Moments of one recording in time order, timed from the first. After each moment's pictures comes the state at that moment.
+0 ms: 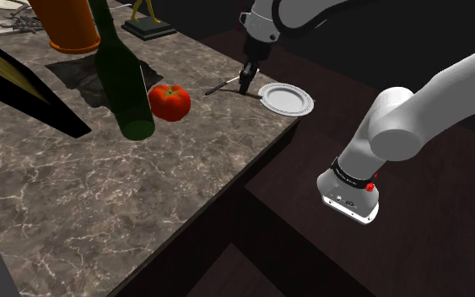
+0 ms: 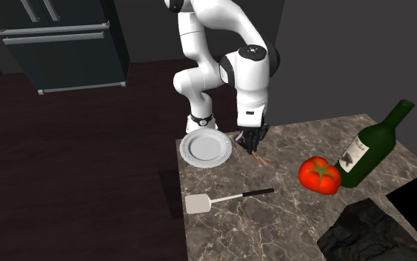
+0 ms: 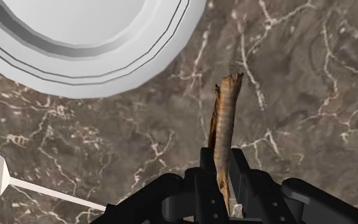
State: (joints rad) arm 0.23 -0.48 0.04 -2.57 0.13 2.22 -0.18
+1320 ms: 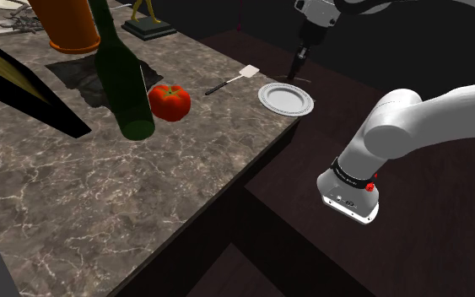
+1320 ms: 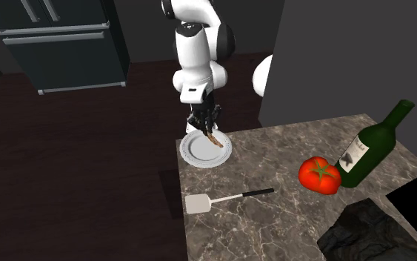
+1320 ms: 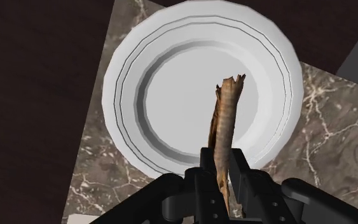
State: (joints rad) arm 0.07 -0.85 -0.19 -2.71 -0.02 1.97 -0.43
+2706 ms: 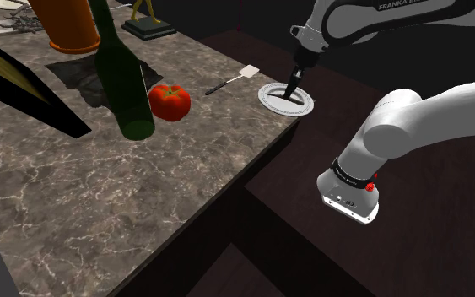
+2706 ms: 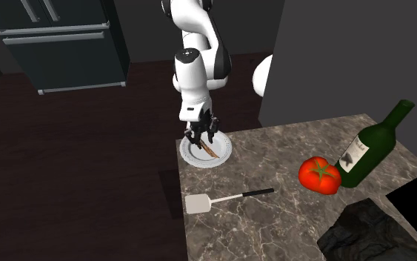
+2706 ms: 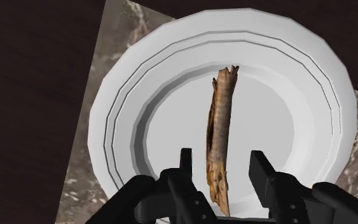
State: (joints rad) arm 0.06 -0.80 -0.23 -2.86 -0.04 2.16 -0.46
